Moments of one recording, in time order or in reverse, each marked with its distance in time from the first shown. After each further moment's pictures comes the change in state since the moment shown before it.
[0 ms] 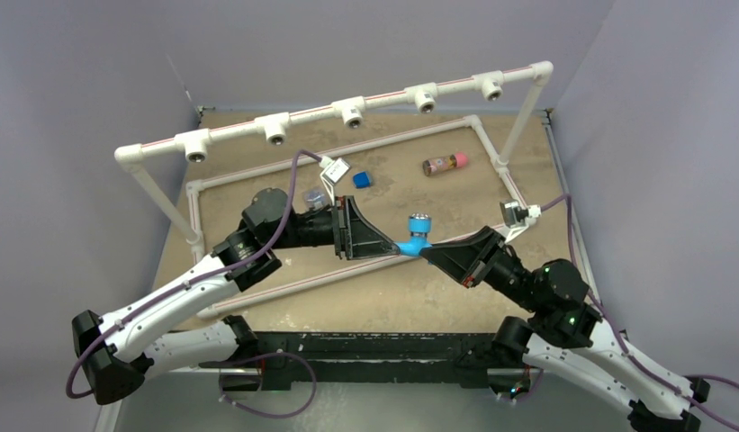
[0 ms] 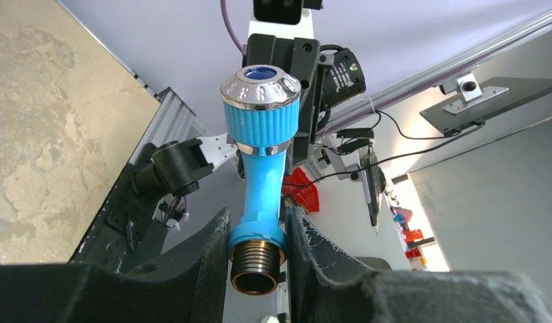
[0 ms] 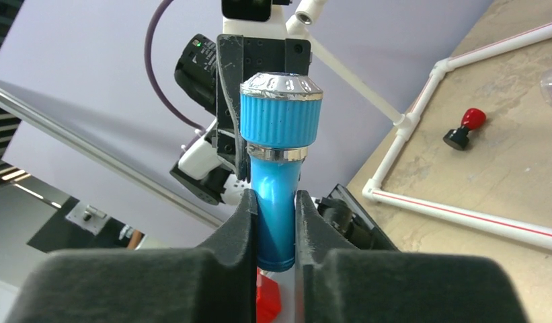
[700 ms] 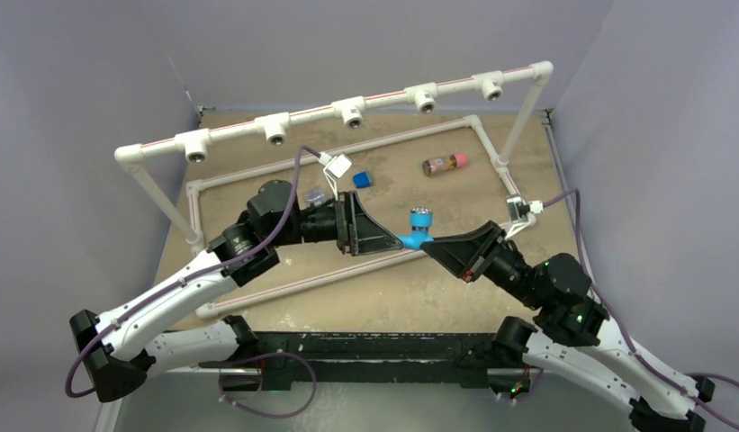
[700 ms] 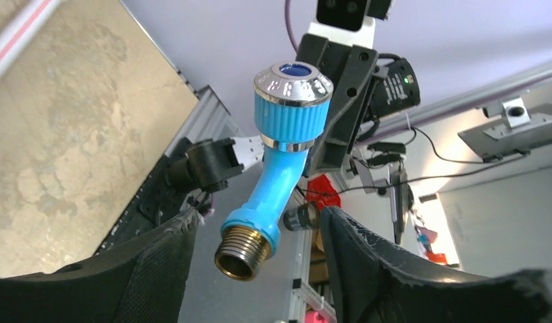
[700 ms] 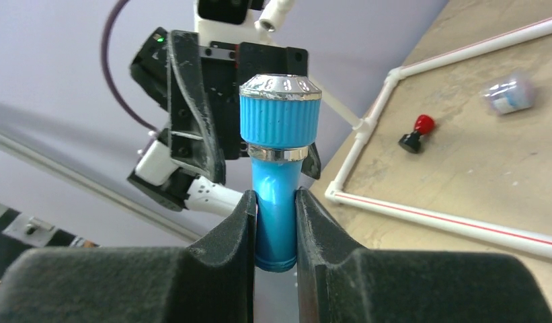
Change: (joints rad) left arm 0.005 0.014 0.049 -0.144 -0.064 0.045; right arm -0.001 0.029 0.061 -0.098 0.046 -0.070
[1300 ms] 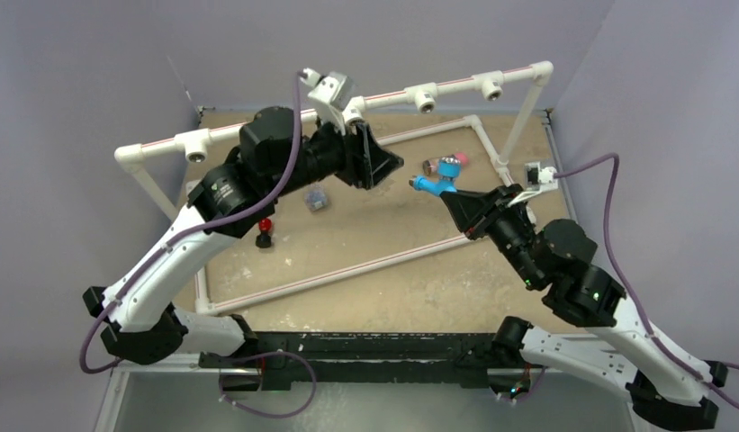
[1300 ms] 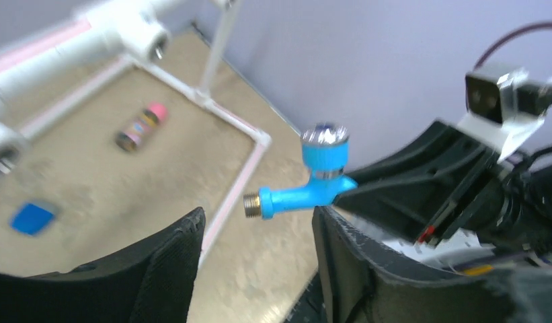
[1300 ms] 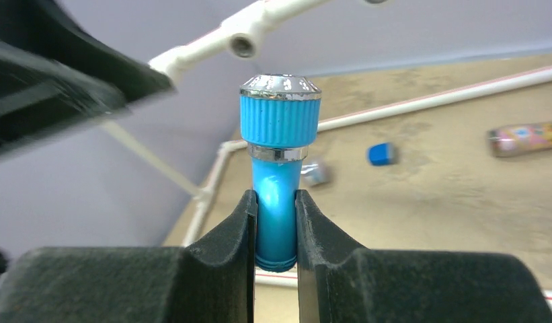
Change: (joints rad) left arm 0.000 0.262 0.696 -0.554 -0.430 0.533; right arm 0.000 0.242 0.380 -0.272 0.417 -0.388
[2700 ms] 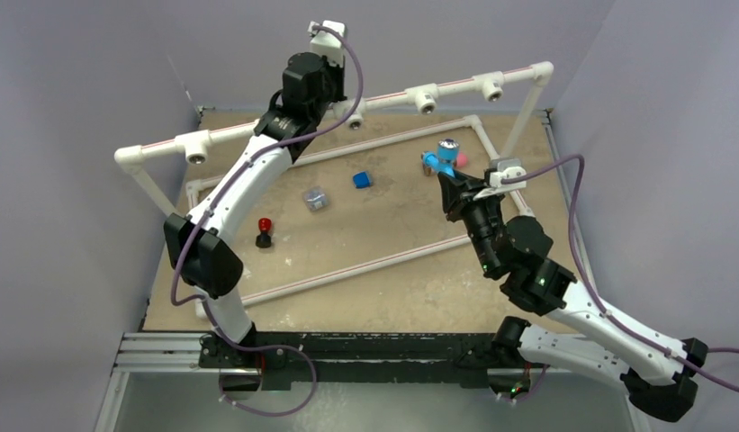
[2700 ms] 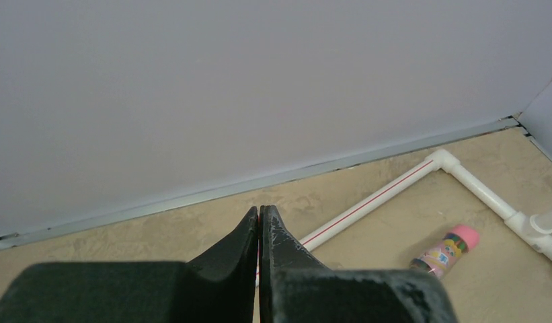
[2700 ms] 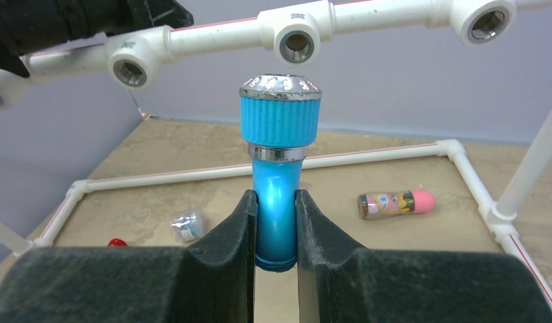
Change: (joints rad) left arm 0.389 0.504 0.187 0.398 -0.335 0.480; right arm 0.000 0.129 -0.172 0.401 0.270 -0.484
